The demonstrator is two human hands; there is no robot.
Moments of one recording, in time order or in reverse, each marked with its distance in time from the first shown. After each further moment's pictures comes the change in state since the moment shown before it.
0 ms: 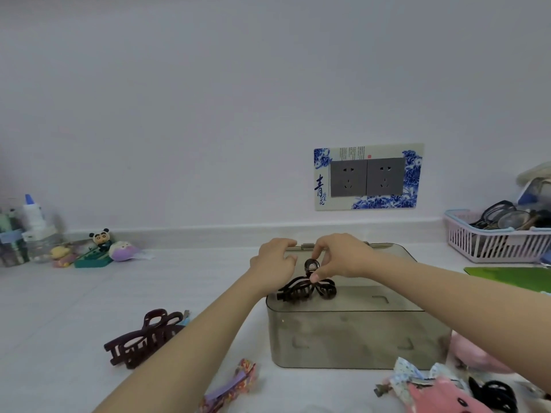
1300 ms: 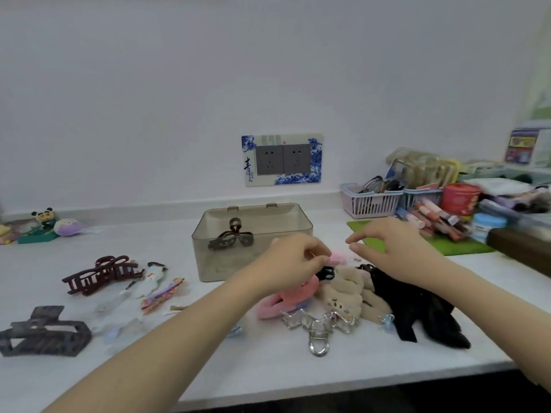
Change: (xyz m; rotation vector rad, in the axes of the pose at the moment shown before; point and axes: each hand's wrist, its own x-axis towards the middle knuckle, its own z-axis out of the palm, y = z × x) left_hand -0.166 0.153 0.066 0.072 -0.204 0.395; right_hand -0.275 0.082 -0.045 -0.155 0.443 -0.017
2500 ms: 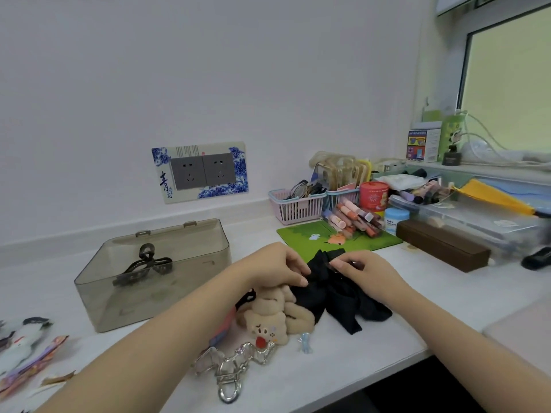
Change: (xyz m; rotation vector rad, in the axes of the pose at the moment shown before) left_hand 0.107 0.041 0.062 -0.105 -0.344 0.055; right_hand -0.045 0.104 0.003 0.388 0.037 0.433
